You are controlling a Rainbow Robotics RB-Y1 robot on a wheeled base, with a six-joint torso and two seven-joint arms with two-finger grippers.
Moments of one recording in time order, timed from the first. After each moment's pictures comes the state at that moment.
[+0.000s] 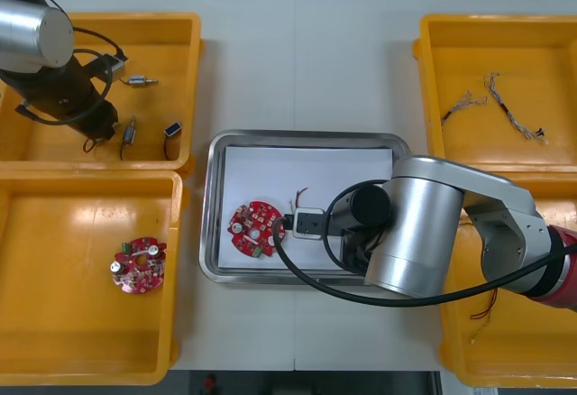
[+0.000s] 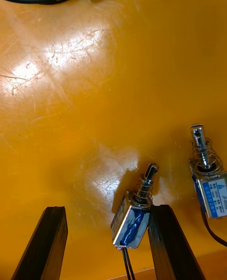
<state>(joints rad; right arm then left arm) -0.69 -0.69 0.98 -2.07 -0.43 1.54 1.76 -0.90 0.71 -0.30 -1.00 0.68 1.42 -1.90</state>
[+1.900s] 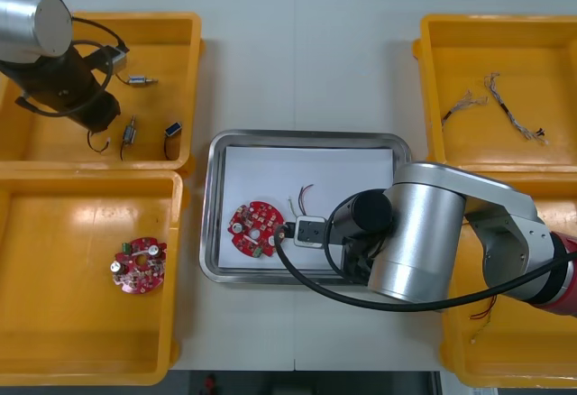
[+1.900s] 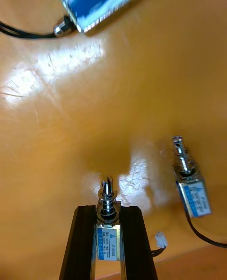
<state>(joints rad) -0.67 -0.69 0.98 -2.09 -0.46 1.57 1.73 -0.92 0.71 -0.27 -1.03 0.70 1.45 -1.90</state>
